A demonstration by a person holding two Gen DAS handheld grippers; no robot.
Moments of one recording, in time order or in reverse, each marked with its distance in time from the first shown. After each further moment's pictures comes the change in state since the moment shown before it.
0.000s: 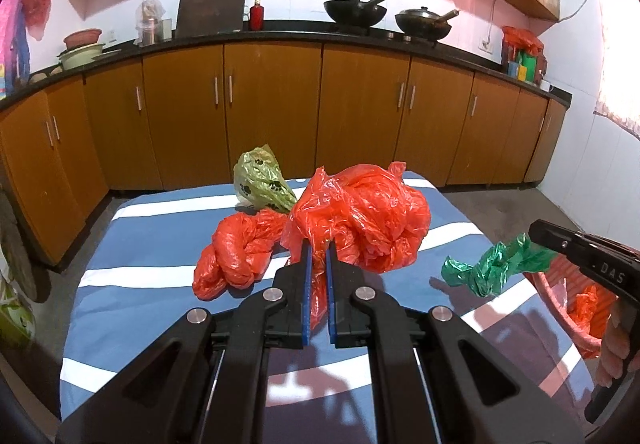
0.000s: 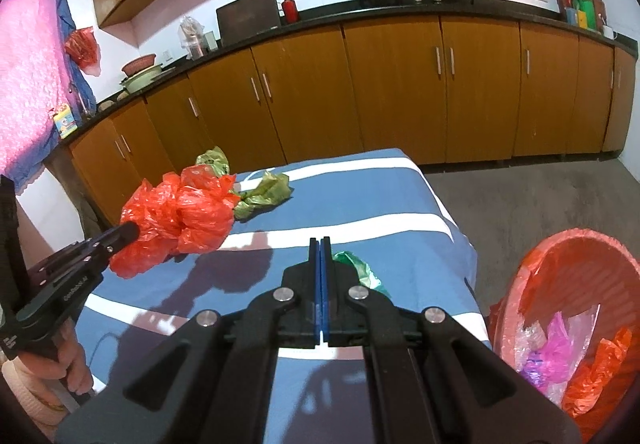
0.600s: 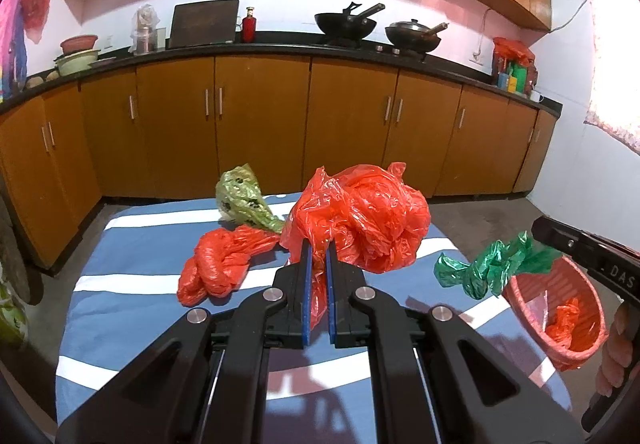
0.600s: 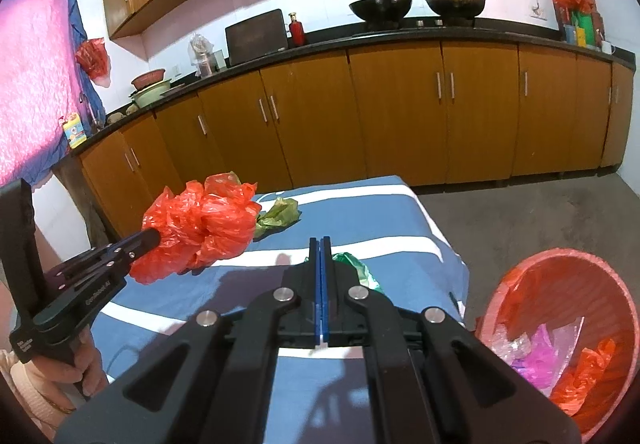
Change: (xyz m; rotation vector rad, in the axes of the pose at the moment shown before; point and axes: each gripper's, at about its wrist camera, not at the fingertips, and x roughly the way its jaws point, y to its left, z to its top) left arm -0.015 -0.024 0.011 -0.009 -0.036 -0.036; right arm -0.043 0.001 0.012 -0.016 -0.069 0.000
